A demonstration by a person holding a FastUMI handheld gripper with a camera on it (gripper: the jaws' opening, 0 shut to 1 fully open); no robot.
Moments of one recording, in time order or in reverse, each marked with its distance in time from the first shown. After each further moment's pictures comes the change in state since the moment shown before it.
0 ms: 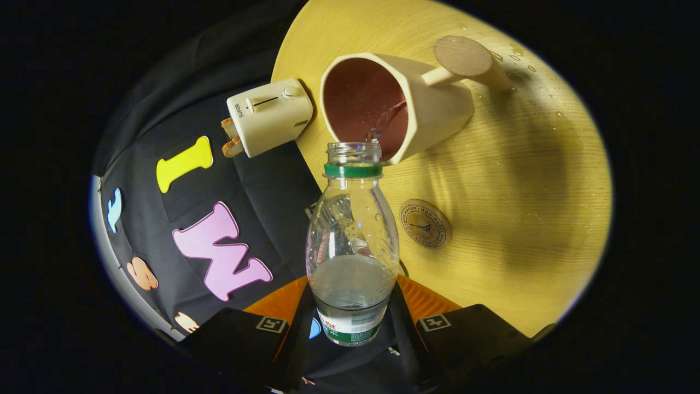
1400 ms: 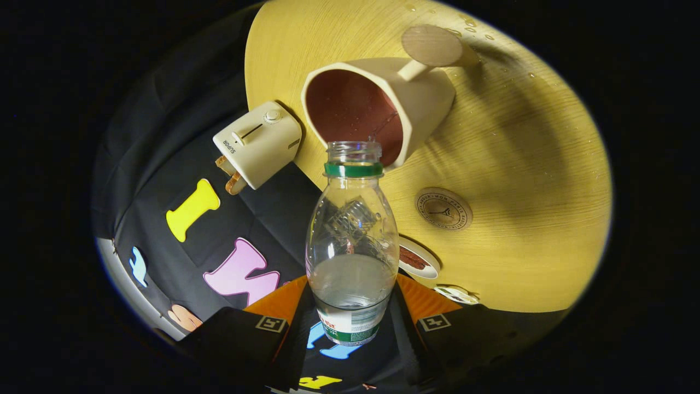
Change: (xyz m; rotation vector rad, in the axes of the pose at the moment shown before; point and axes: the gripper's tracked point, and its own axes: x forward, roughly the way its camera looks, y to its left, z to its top) arm -0.009 0.034 0.013 0.288 -0.026 0.069
